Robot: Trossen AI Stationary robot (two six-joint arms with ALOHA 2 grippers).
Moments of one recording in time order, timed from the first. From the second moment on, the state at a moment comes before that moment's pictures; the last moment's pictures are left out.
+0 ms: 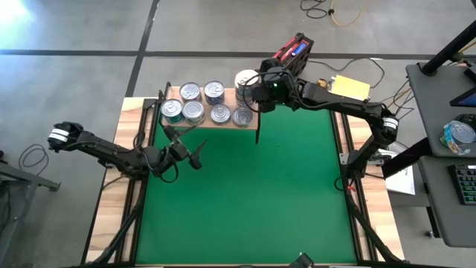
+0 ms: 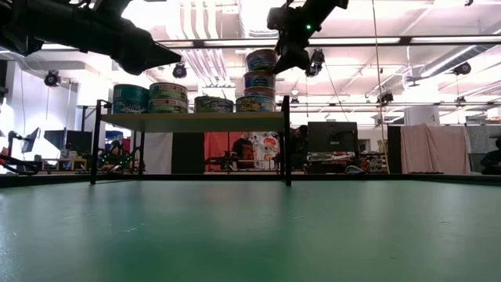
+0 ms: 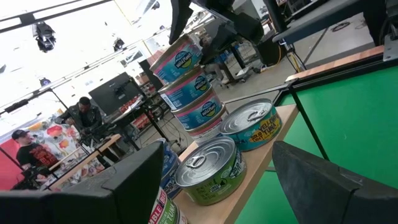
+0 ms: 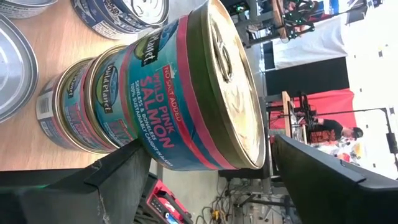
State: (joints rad) left arm -0.21 1.00 0.30 0.81 -0.94 0.62; right arm -0.41 1.65 1.56 -0.40 0.46 -0.98
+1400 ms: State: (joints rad) left arm -0.21 1.00 0.30 0.81 -0.94 0.59; right arm -0.41 1.65 1.59 -0.48 0.46 -0.66
